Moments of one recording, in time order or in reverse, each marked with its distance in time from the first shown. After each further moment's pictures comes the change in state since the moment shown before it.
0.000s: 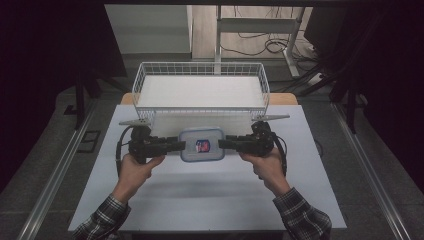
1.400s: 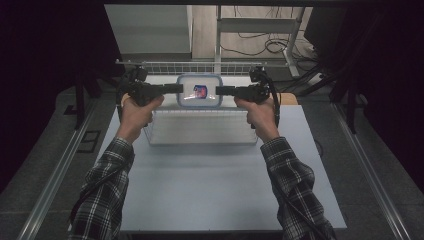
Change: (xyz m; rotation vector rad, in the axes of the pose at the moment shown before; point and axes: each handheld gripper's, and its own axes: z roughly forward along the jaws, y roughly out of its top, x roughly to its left) left arm 0.053 0.127 -0.001 -0.097 0.015 -0.069; right arm -0.030 0.121 0.015 -0.102 -0.046 0.054
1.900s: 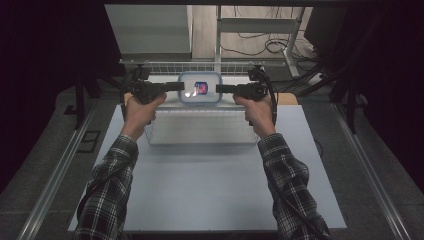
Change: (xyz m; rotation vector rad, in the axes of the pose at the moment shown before) left arm 0.009 0.002 0.010 0.000 0.050 0.005; right arm -0.016 0.003 0.010 0.005 -0.033 0.030
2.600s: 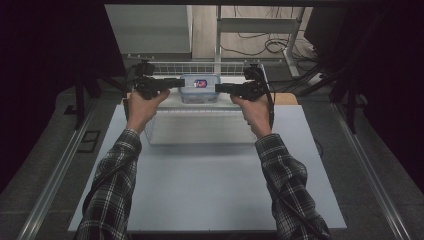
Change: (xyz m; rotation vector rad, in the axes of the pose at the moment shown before) left arm 0.000 0.011 0.009 0.006 0.169 0.039; right arm 0.016 0.003 0.003 0.004 -0.147 -0.072
